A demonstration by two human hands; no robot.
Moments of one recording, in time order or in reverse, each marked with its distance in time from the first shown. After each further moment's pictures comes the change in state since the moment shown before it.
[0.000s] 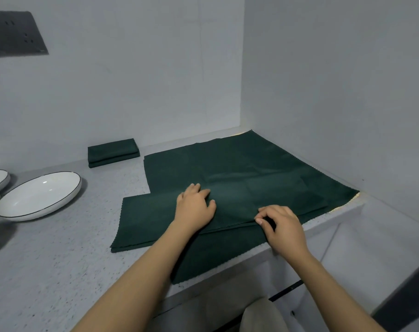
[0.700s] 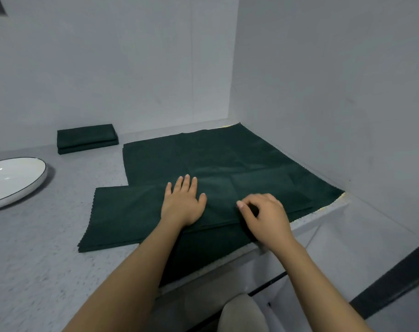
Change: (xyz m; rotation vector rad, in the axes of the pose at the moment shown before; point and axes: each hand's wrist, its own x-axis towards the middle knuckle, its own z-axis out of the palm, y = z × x) left_hand 0.028 0.001 0.025 0.201 -0.161 -0.004; right_hand 0.026 -0.025 -0.018 -0.069 -0.060 -0.005
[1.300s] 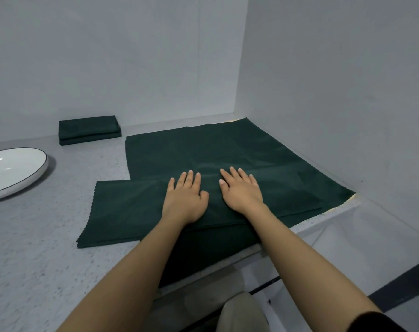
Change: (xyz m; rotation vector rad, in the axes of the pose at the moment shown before) left_hand -0.001 -0.002 0.000 -0.028 0.028 -0.005; right_hand 0.083 -0.005 0.066 -0.367 -0.435 0.104
